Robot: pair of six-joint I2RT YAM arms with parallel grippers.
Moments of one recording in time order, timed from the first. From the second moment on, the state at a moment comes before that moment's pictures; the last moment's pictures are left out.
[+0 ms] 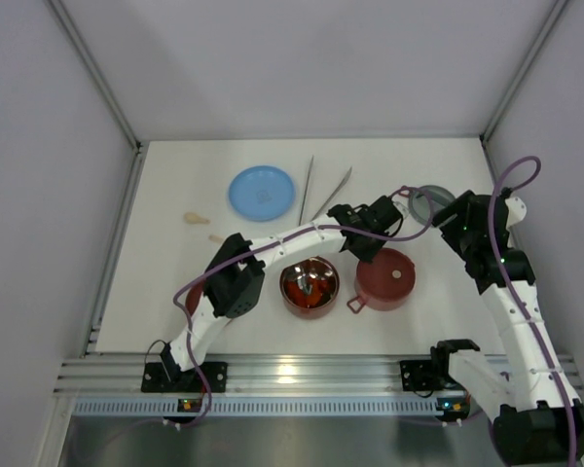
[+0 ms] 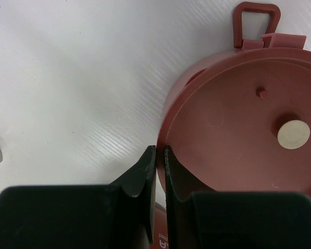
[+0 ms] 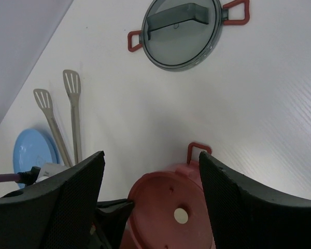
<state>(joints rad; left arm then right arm) -1.03 2.23 1.98 -0.77 -0.14 -0.19 0.05 0.86 0.89 -0.62 0.24 0.84</state>
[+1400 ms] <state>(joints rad) -1.03 2.30 2.09 -0.78 -0.13 -0.18 0.05 0.93 0.58 -0.65 -0.11 0.72</state>
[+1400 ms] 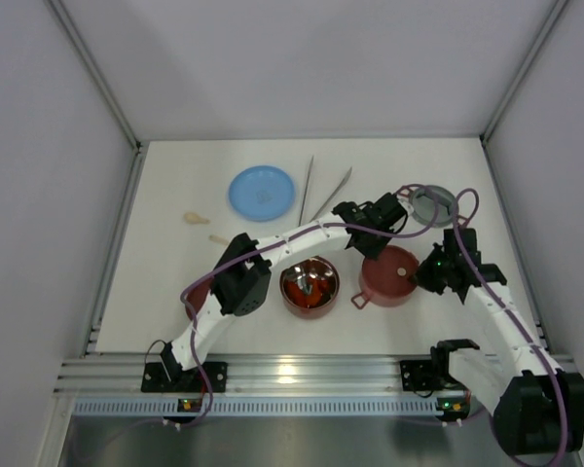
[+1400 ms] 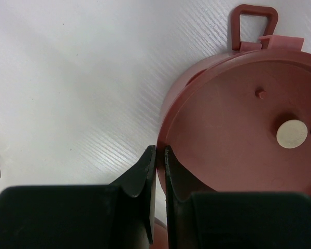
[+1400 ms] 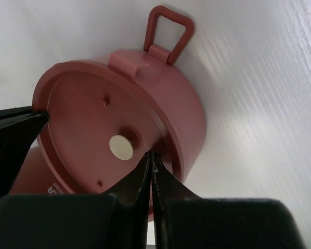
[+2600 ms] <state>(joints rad) -1.01 2.23 2.10 -0.80 -0.15 -0.17 0.05 0.96 0.52 -0.46 -0.12 0.81</state>
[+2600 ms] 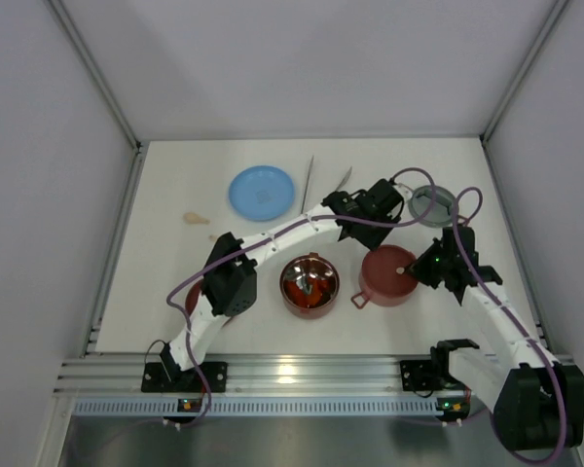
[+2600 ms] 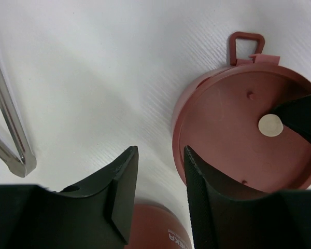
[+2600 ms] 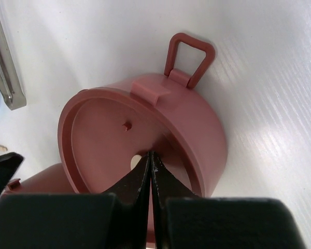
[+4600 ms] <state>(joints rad) -1.05 2.18 1.94 -0.82 0.04 -0.19 0.05 1.02 0.76 -0.58 -0.09 0.73</state>
